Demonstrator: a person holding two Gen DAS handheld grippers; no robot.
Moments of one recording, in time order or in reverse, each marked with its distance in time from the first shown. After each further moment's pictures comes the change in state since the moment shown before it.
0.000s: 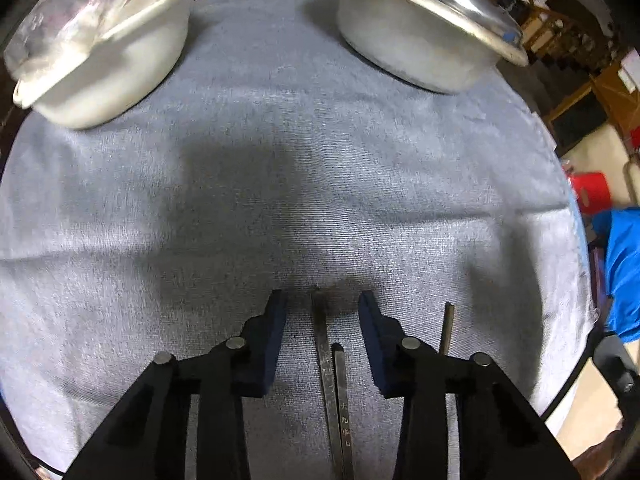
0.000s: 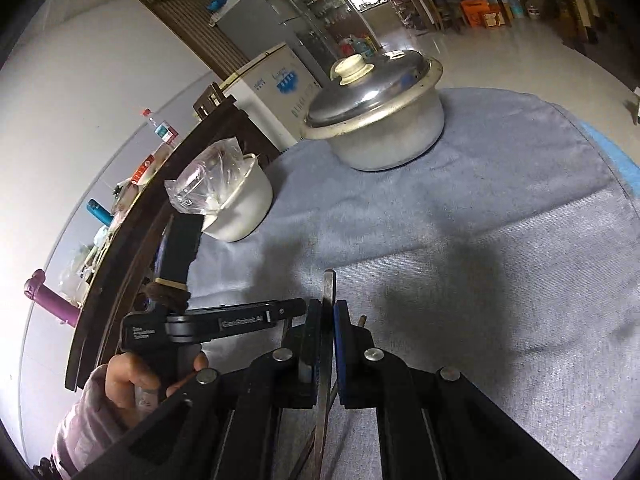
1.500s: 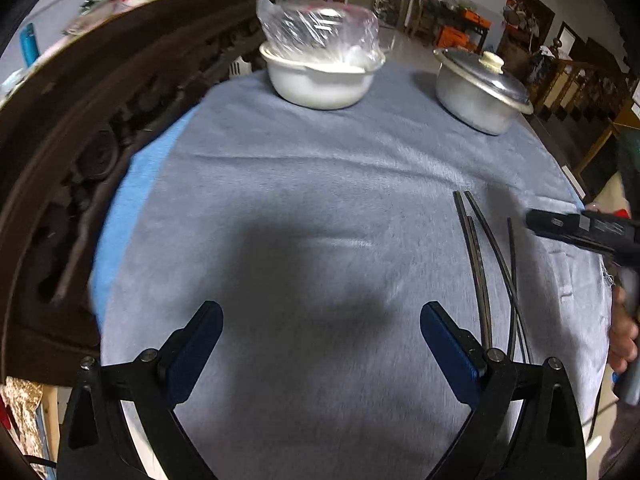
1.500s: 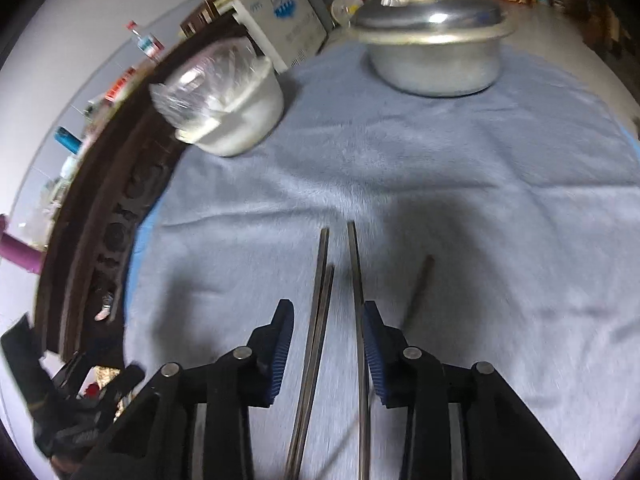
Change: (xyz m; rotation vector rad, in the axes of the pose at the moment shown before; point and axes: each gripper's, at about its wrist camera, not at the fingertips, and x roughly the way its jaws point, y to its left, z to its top) left arm -0.128 0.118 -0.159 -0.118 -0.259 0.147; right arm 0.075 0.067 -0.019 -0.091 0.286 -0.144
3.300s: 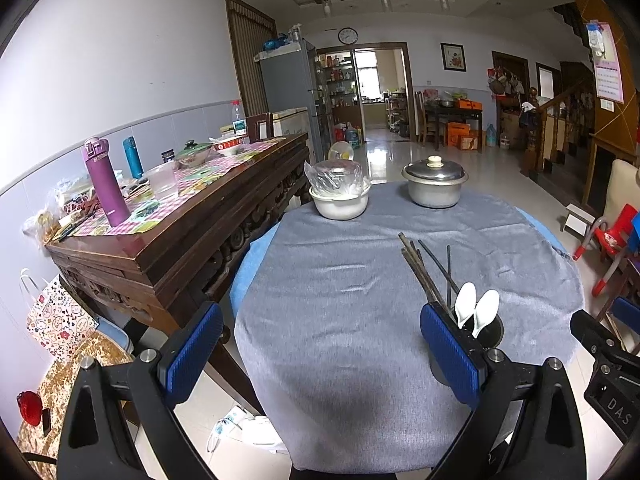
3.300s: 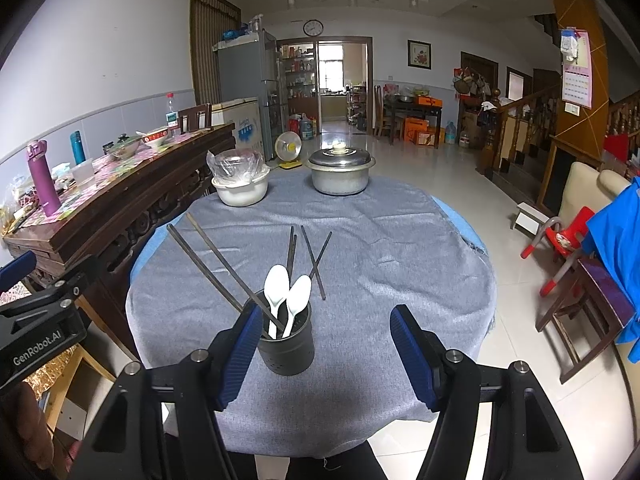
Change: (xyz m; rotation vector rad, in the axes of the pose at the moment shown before) left arm -0.272 -0.050 -0.213 0.100 -0.527 0.215; right arm -0.255 0.139 -0.350 -0.092 -0.574 -0.416
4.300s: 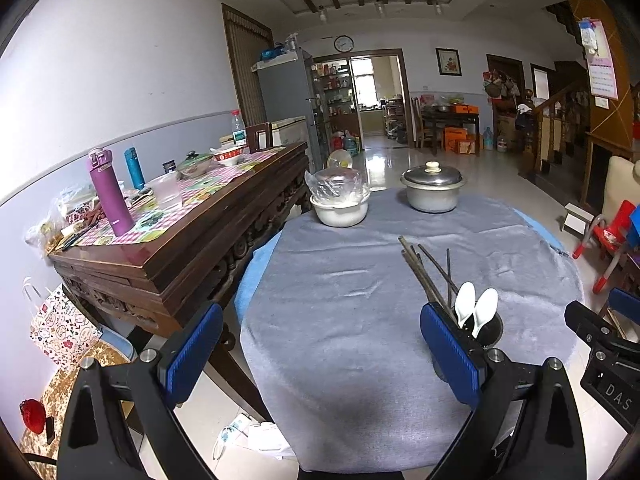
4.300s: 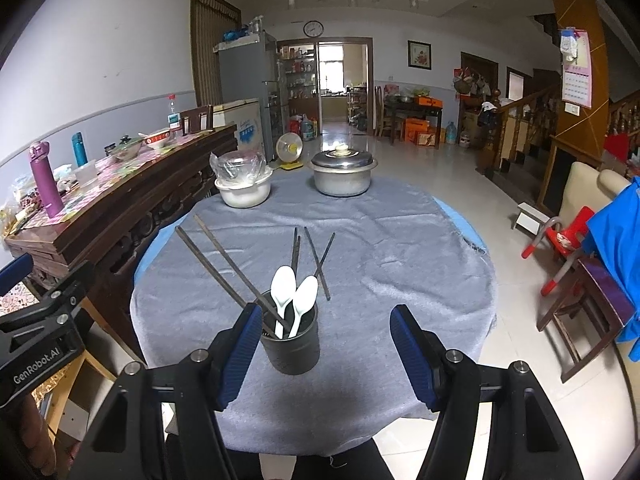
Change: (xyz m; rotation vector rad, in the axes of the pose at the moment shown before) left arm -0.011 0.002 -0.003 0.024 -0.036 -0.001; right arm -0.008 0.006 0.001 0.003 -0.001 0.001
